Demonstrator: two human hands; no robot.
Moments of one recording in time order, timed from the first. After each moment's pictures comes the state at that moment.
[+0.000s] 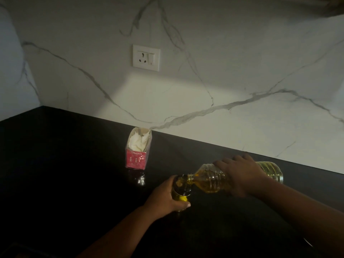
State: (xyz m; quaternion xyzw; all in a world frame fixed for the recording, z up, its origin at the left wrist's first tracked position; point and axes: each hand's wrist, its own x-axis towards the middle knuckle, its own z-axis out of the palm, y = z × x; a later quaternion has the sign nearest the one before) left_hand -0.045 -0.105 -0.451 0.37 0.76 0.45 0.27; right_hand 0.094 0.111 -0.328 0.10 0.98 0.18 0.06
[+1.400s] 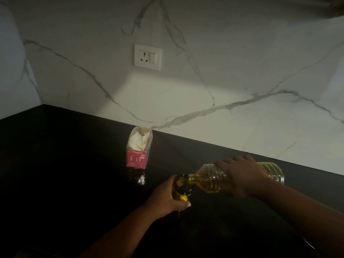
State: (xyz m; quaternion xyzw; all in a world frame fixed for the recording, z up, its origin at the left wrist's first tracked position) left_hand -0.046 -0.104 -0.451 0.37 0.76 0.46 0.27; right_hand 0.096 0.109 -0.324 0.10 0.98 0.17 0.07
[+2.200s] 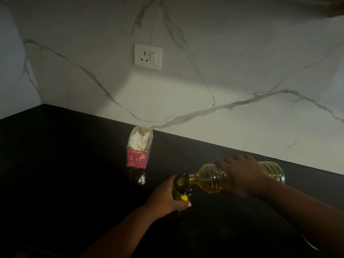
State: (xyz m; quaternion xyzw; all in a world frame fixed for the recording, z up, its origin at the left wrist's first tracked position) left_hand -0.045 -0.107 -0.451 0.38 0.76 0.46 0.27; right_hand 0.095 0.111 -0.327 0.10 0.98 0.18 0.07
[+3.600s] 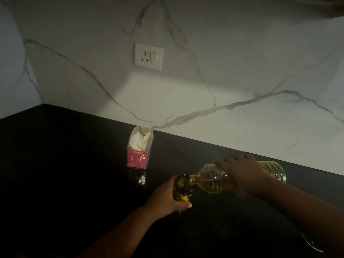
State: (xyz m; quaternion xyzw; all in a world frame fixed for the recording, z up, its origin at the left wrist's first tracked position) left_hand -0.051 -0.104 -0.456 0.38 0.76 0.45 0.28; right_hand 0.092 0.109 -0.320 0.10 0.97 0.18 0.09
